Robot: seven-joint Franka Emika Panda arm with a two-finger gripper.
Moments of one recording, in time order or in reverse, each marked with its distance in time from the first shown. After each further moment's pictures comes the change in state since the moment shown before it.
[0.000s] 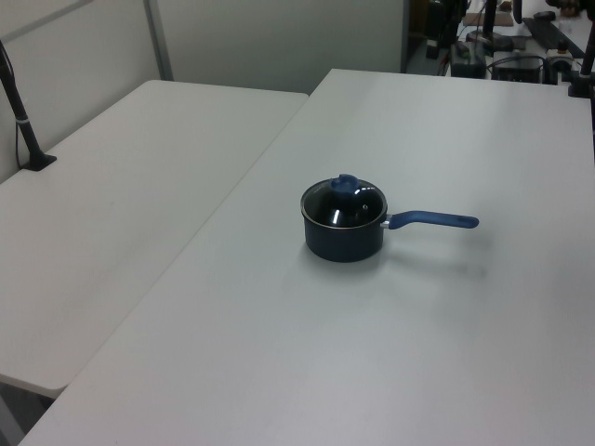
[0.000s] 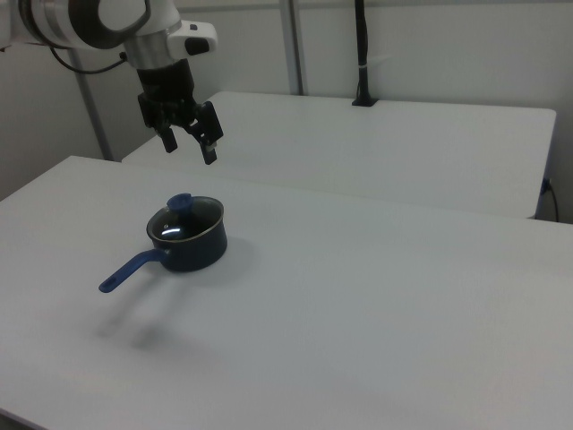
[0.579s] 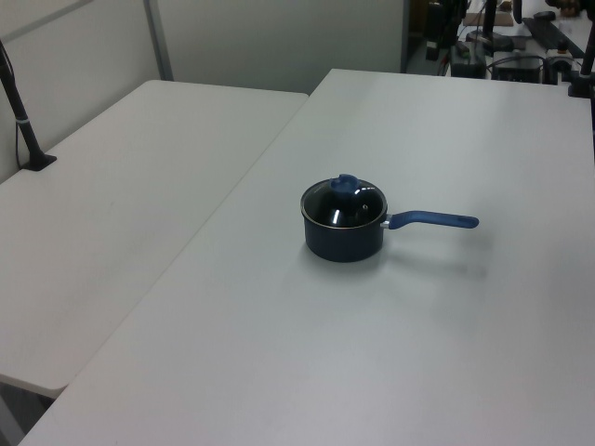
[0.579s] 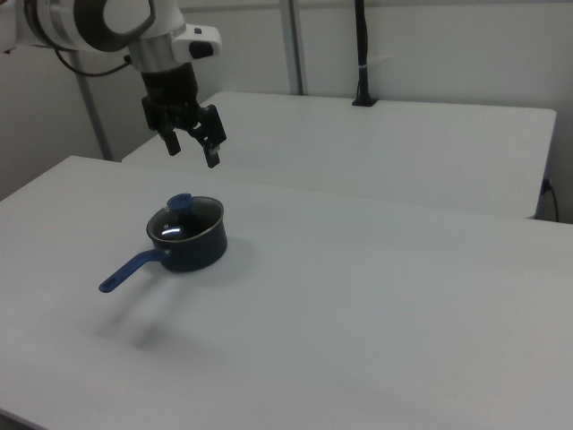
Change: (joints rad) arm -0.004 0.010 -0.003 0.000 0.000 0.000 0.000
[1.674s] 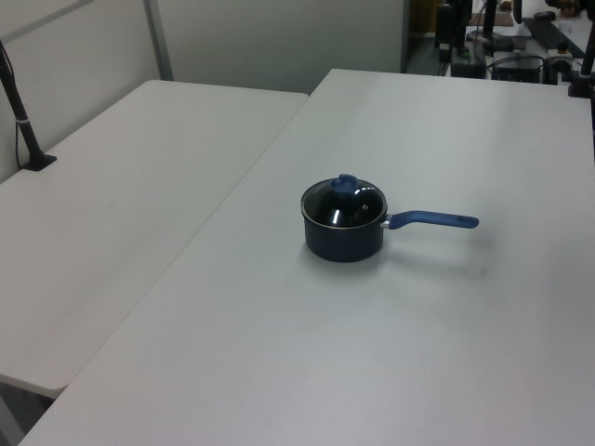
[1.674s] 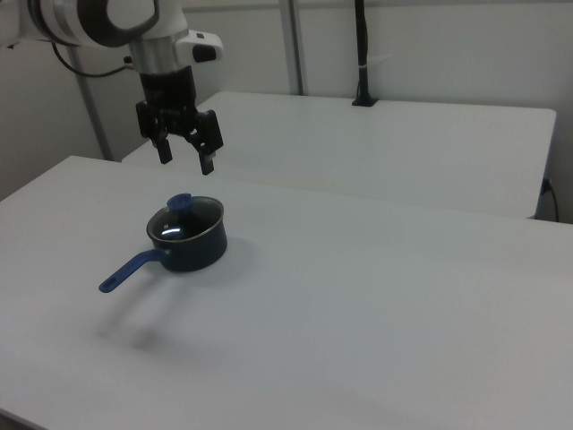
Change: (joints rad) arm -0.007 0.017 -0.003 0.034 0.015 -0.109 -0.088
